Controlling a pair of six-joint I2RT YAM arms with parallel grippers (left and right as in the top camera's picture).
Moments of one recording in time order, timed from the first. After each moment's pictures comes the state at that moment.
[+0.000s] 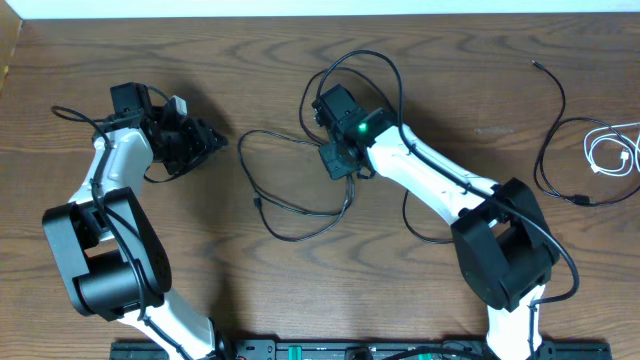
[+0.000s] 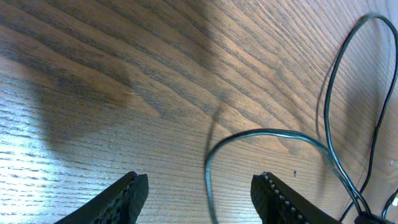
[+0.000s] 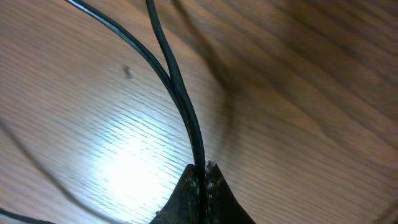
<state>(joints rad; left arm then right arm) 0.28 1.88 1.24 -0.64 0.52 -0.25 0.65 2.05 1.56 -0.75 0.04 0.21</state>
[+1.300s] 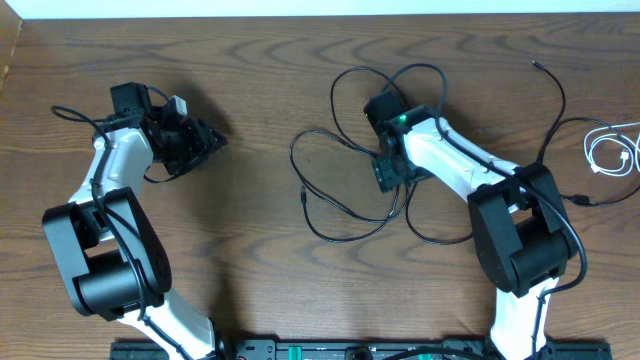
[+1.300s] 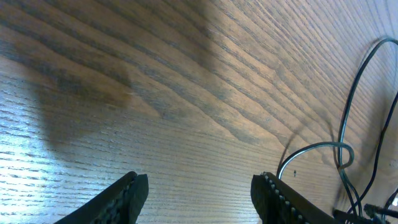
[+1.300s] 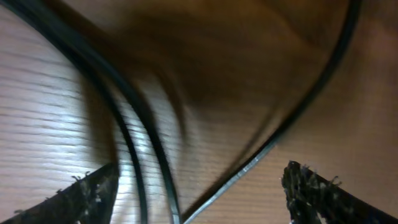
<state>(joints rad) 0.28 1.88 1.24 -0.64 0.52 -0.25 0.48 2.06 1.41 -0.91 0.21 0.25</state>
